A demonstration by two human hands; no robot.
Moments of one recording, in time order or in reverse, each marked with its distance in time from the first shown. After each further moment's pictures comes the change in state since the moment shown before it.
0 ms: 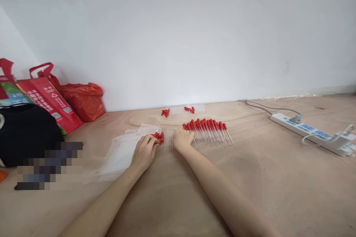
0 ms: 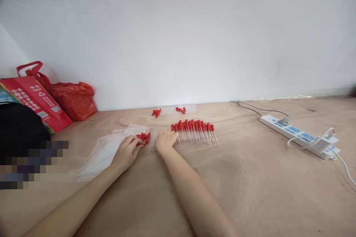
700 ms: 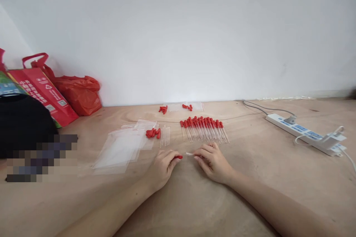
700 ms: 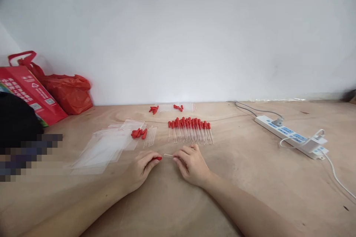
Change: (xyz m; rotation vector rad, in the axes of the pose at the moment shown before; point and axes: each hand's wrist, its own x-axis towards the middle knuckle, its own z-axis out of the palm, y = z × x) left_hand -0.027 0.082 0.000 -0.501 -0.189 0.127; right_hand -0.082 0.133 -0.038 0.235 0.142 -0.802
